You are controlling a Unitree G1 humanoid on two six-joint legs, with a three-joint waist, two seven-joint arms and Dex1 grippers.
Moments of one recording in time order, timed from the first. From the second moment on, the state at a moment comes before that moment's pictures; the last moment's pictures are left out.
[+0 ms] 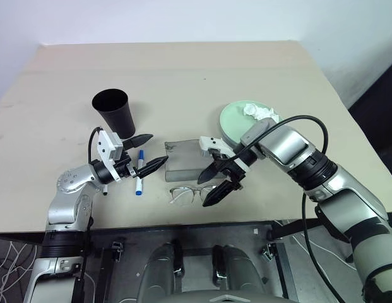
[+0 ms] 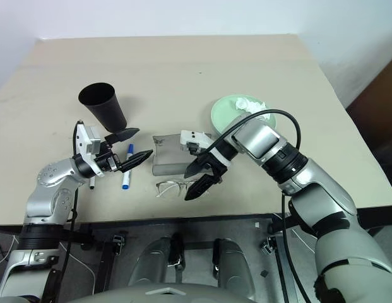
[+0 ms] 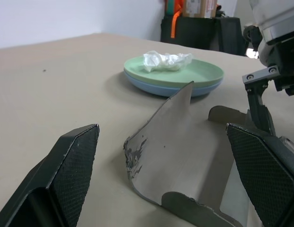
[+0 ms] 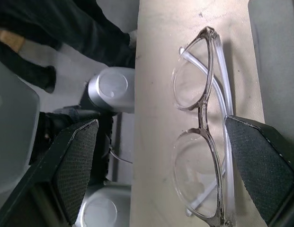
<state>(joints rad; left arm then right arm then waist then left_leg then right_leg) -0.29 0.50 0.13 0.07 -0.47 0.10 -1.03 -1.03 -0.55 0.69 0.16 0.32 0.95 1.51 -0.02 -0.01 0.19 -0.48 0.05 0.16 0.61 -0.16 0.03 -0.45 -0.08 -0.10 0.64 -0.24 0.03</state>
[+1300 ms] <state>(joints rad) -0.29 0.50 0.13 0.06 -0.47 0.10 -1.02 -1.03 -0.47 0.70 0.20 0.24 0.97 1.48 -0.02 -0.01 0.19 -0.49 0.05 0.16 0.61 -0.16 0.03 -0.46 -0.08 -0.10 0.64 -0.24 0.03</state>
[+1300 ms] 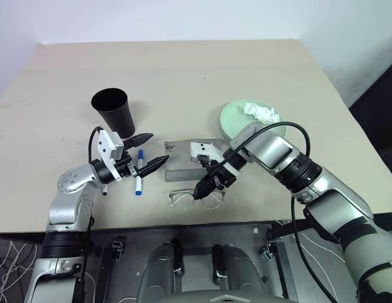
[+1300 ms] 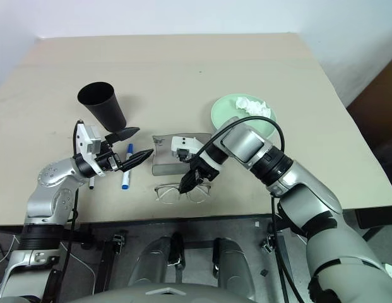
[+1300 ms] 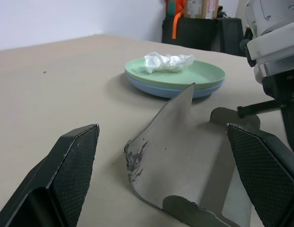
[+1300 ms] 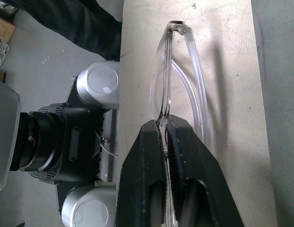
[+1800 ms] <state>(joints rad) -0.28 0.50 0.13 0.07 -0.46 0.09 -1.03 -1.04 -0.56 0.61 0.10 0.34 1.01 1.54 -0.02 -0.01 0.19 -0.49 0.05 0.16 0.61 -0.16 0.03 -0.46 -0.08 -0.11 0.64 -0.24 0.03</state>
